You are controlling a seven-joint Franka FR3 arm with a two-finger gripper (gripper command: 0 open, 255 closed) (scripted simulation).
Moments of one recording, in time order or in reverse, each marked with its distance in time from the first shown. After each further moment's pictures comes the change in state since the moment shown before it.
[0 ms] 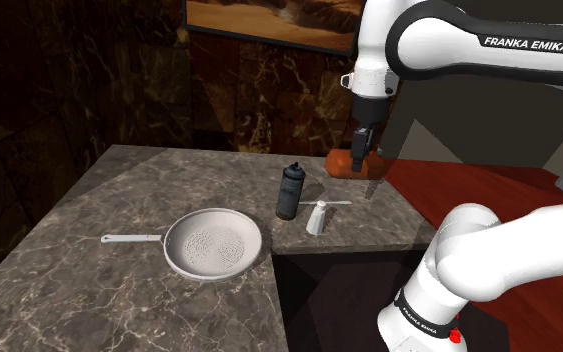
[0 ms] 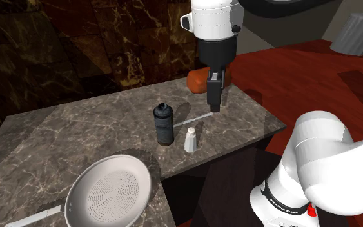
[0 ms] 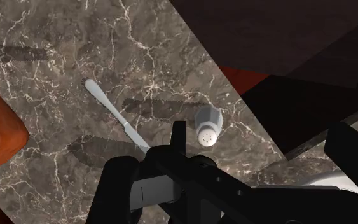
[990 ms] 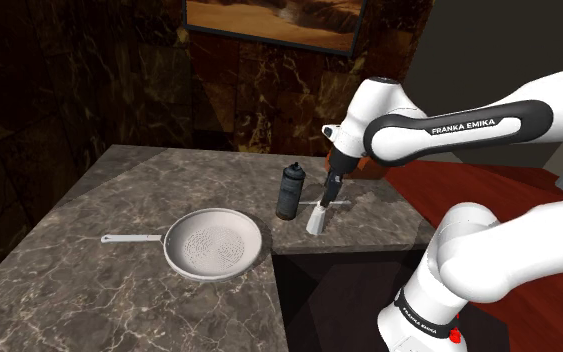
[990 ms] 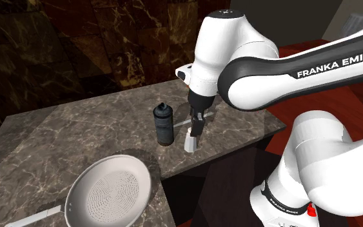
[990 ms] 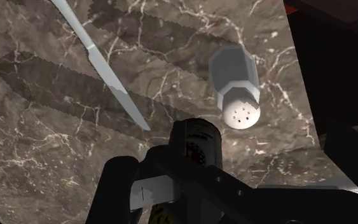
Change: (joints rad) arm 0.052 0.024 -0.191 -0.423 -0.057 0.725 -0.253
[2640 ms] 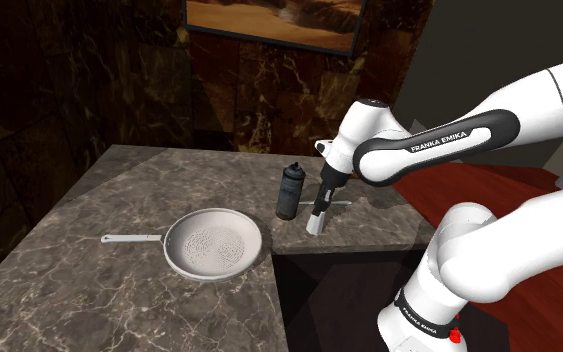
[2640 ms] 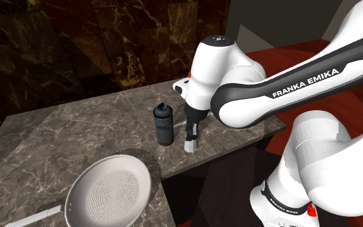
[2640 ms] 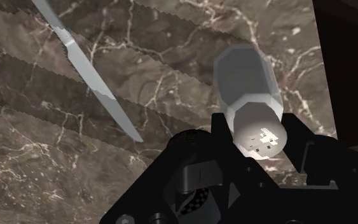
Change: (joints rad) arm 0.004 0.123 -0.024 -0.066 -0.013 0.207 -0.010
